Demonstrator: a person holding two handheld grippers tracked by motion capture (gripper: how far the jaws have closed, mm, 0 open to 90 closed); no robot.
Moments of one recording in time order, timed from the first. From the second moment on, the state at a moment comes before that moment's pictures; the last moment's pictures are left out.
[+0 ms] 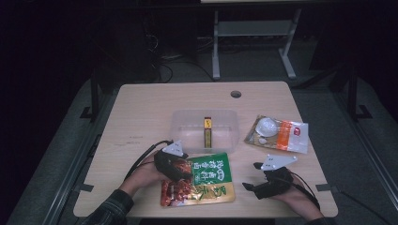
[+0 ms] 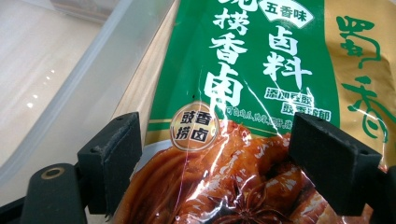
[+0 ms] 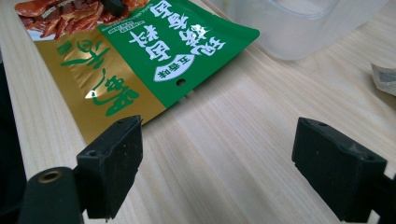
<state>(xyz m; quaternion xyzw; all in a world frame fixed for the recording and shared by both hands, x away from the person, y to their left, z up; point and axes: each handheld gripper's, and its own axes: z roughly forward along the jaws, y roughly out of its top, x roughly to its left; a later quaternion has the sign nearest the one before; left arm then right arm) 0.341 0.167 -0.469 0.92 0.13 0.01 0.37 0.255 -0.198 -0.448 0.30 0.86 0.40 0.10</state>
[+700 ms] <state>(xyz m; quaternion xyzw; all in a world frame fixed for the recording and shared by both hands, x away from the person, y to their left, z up) 0.321 0.162 -0.461 0.93 0.11 0.03 0.35 0.257 -0.195 -0.448 0.29 0.86 0.40 0.10</state>
